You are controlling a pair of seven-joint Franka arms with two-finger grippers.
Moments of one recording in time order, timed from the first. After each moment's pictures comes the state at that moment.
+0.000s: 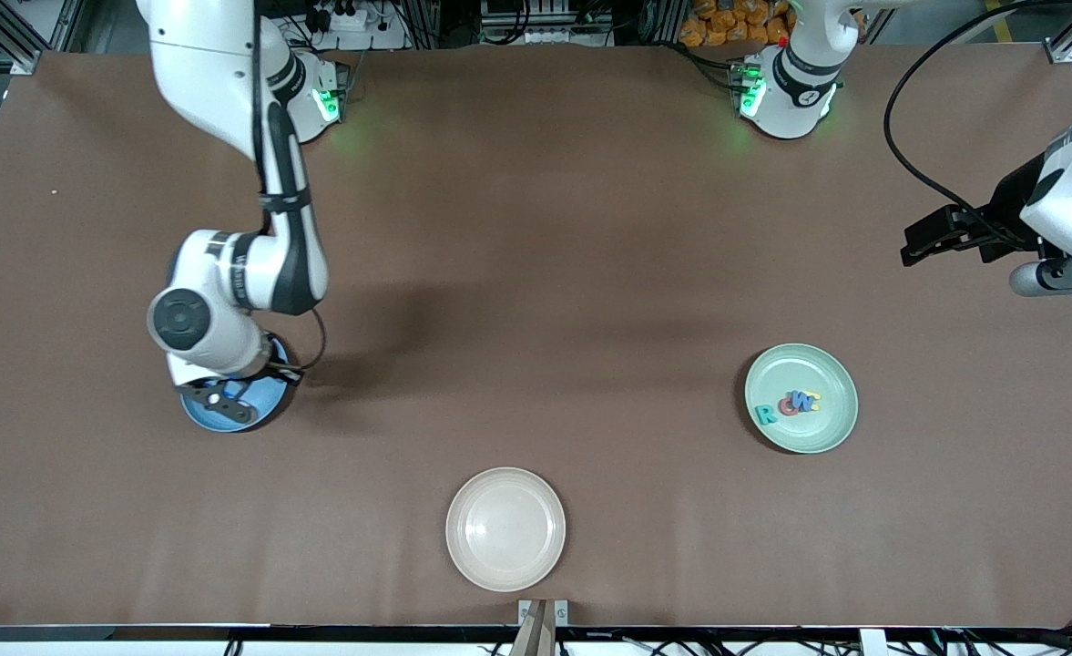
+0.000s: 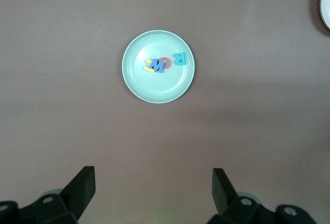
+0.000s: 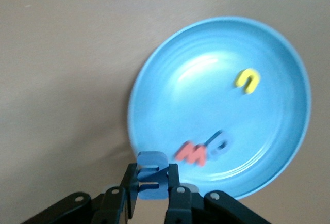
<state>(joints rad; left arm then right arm) -0.04 0.11 -0.08 -1.44 -0.04 1.50 -0.18 0.83 0.63 -0.79 -1.89 0.41 2.20 0.24</state>
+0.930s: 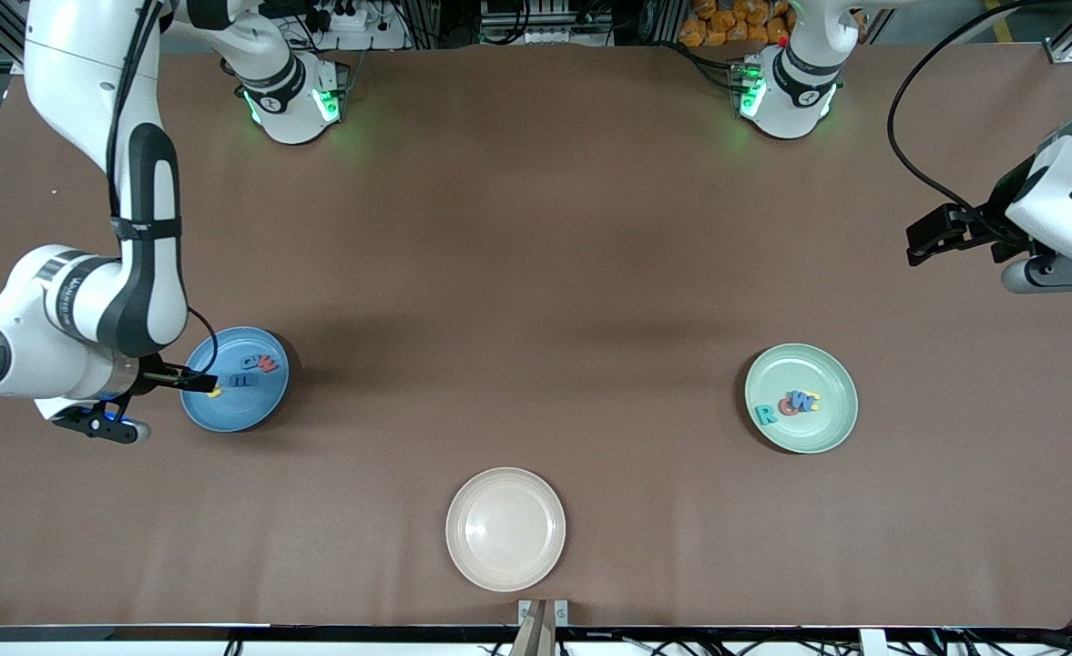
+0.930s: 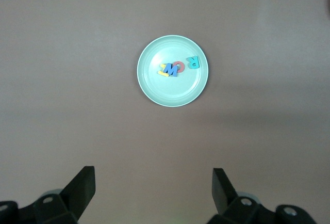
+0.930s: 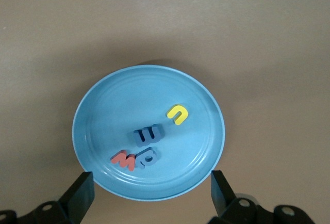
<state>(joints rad) -0.04 0.09 -0.10 -1.44 0.03 1.50 -0.16 0.53 0.62 -0.72 -1.66 0.41 1.91 -0.10</state>
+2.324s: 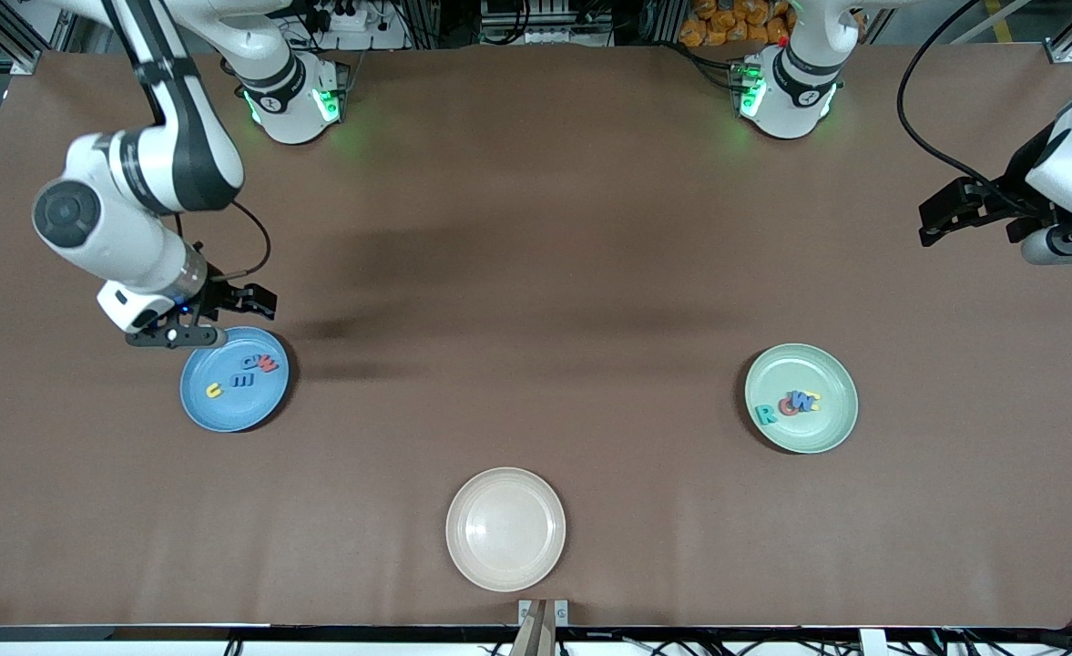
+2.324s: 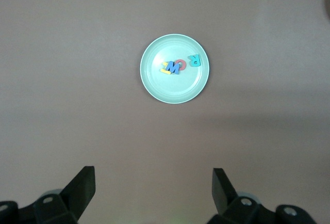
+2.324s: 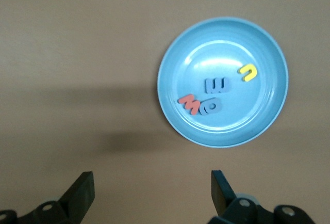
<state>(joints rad) -0.04 0.06 -0.10 -1.44 0.04 1.48 -0.16 0.09 0.05 0.02 -2.16 0.02 2.20 0.09</state>
